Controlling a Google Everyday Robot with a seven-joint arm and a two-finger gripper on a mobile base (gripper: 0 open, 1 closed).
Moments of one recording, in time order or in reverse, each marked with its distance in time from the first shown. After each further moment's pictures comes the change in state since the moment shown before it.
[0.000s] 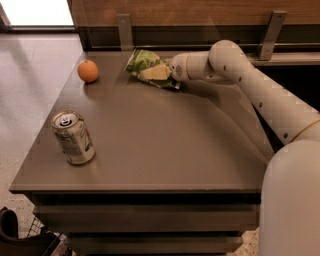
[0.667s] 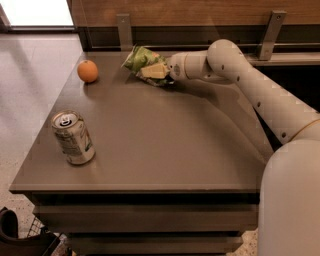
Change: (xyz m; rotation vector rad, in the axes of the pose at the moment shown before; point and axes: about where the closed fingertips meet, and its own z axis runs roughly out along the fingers) arm 0.000 0.003 0.004 -0.007 0.003 0.000
